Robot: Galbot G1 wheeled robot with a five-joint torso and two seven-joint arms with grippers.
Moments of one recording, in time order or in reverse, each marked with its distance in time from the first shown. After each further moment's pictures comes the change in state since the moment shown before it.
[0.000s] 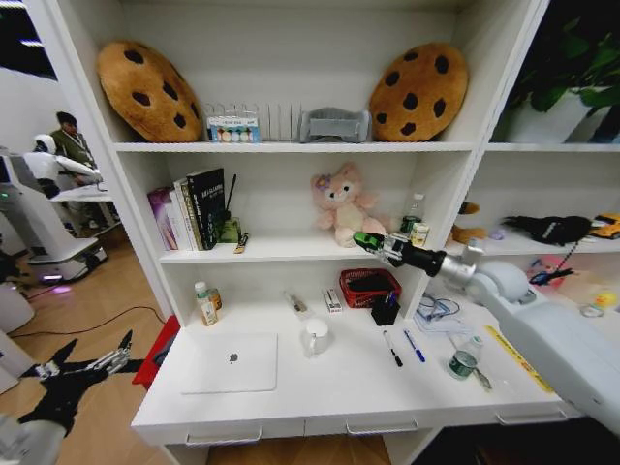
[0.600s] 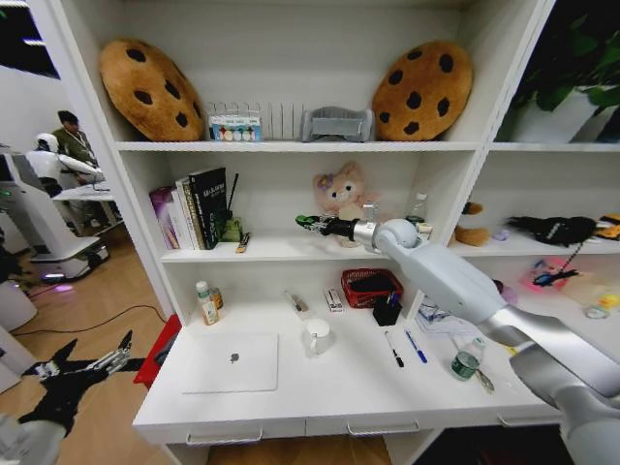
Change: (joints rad) left arm 0.000 0.000 0.000 0.000 0.000 0.000 0.000; right arm 0.524 0.375 -0.537 -0.468 0.053 -0.147 0.124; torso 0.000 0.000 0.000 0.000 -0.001
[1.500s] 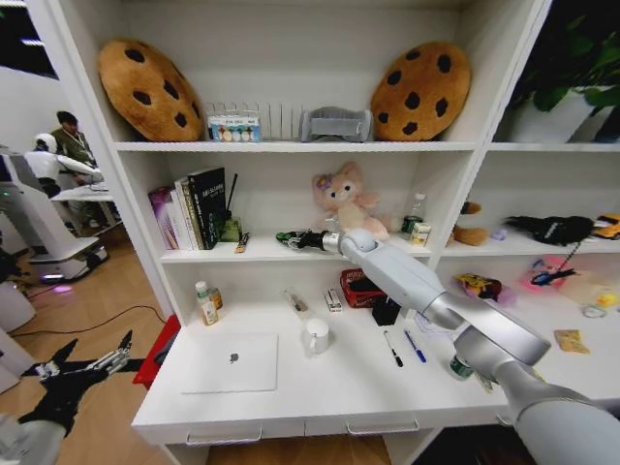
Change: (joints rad) left arm 0.000 0.000 0.000 0.000 0.000 0.000 0.000; right arm 0.001 0.153 -0.053 -0.204 -0.114 0.048 -0.038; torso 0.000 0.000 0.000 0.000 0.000
